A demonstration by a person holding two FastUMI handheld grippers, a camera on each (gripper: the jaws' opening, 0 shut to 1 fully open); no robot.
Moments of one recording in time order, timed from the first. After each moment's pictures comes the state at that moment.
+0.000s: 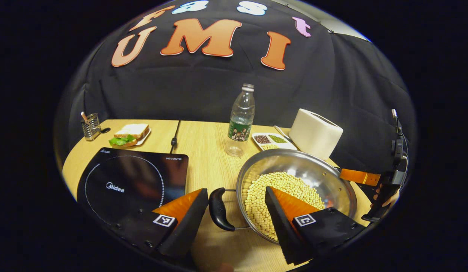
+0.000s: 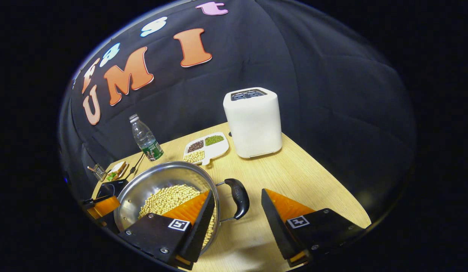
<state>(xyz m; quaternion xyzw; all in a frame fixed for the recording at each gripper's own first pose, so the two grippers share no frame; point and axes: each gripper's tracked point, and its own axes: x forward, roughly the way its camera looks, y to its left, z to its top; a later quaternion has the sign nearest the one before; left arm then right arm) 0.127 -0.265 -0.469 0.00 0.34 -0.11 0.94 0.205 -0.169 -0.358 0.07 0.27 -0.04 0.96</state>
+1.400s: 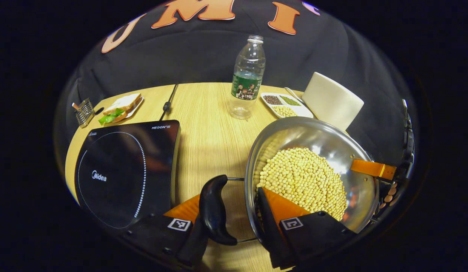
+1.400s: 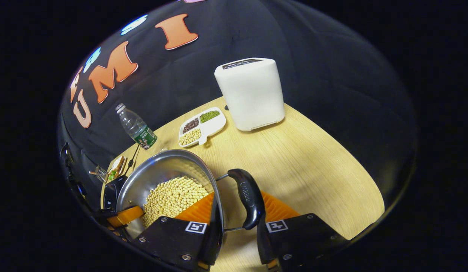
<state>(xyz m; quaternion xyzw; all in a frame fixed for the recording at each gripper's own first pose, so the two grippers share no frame) 0.109 -0.261 -0.515 0.02 0.48 -0.09 0.87 0.184 -0.148 -0.384 0.12 0.36 -0.06 0.92</state>
